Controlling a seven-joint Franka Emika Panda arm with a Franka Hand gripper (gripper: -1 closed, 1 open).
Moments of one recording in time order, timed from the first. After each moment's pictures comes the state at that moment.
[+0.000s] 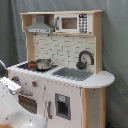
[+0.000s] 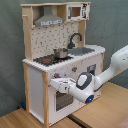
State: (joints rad) arm -1.29 -0.69 2.26 -1.88 -1.70 2.14 0.45
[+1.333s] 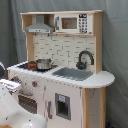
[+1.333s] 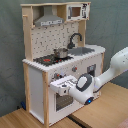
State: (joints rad) arm -1.29 -0.71 2.26 -1.88 -1.70 2.10 0.21
